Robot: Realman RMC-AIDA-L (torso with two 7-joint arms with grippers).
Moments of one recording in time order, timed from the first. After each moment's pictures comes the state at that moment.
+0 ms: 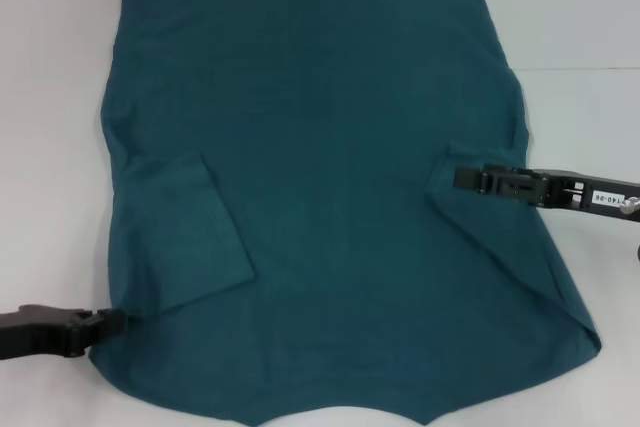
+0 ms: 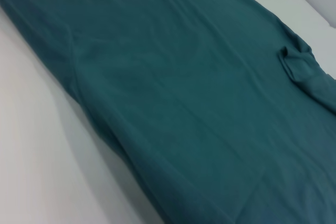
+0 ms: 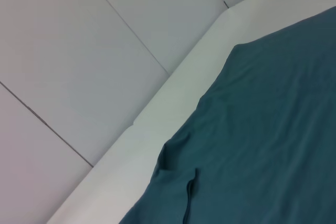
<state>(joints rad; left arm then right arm) -0.38 -2.15 0.44 0.91 2.41 1.53 -1.82 0.57 2.04 -0.61 -0.57 -1.98 -1.43 1.84</state>
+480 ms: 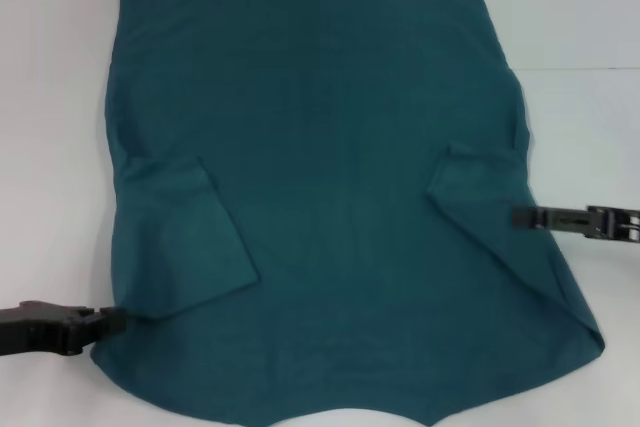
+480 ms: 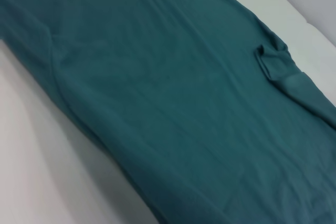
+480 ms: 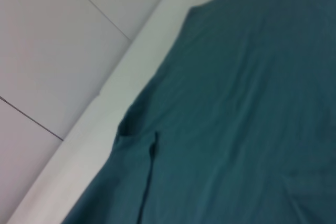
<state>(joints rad) -0.39 -2.14 0.44 0.94 2.41 1.60 -1.85 0.53 1.97 -0.62 -0.58 -2.08 -1.46 1.99</state>
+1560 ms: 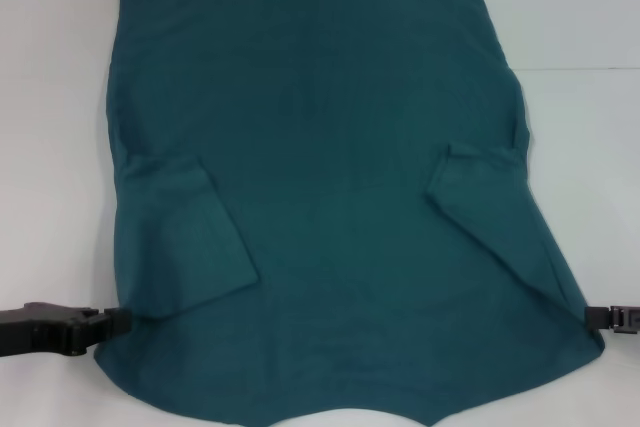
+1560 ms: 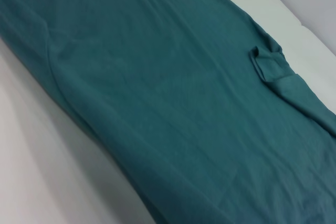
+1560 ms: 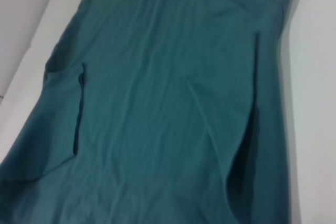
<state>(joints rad) -0.39 -2.14 0.44 0.93 2.40 1.61 -1.86 0.41 1.90 -0.59 -0.57 -2.24 -1.53 2.06</state>
